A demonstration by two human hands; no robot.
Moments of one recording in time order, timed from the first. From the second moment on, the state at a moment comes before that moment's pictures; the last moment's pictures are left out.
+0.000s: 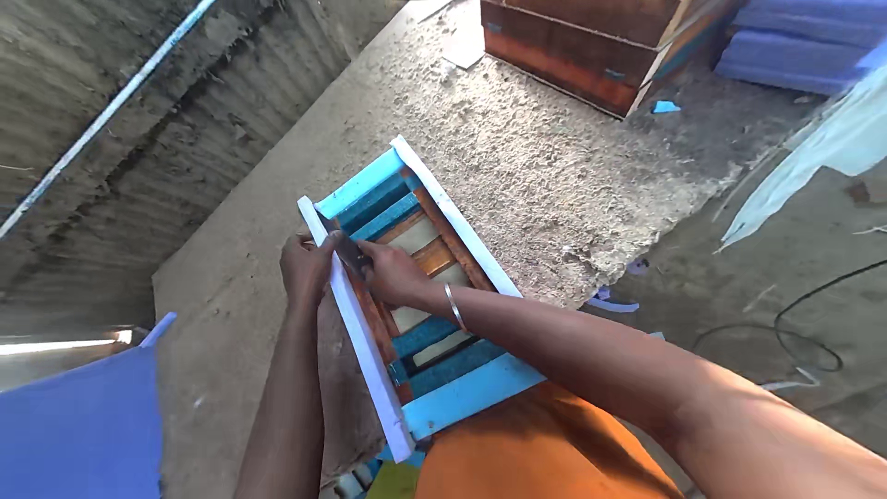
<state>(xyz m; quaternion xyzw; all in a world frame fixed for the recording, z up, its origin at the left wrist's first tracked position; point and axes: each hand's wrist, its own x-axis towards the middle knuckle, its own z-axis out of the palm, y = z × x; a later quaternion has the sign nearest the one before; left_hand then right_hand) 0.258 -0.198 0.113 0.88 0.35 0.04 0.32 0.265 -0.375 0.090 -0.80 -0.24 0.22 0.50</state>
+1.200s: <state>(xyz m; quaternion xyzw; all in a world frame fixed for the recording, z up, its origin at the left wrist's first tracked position) 0.099 -0.298 0.125 0.88 0.38 0.02 0.28 0.157 -0.450 0.121 -0.82 -0.28 0.29 0.39</state>
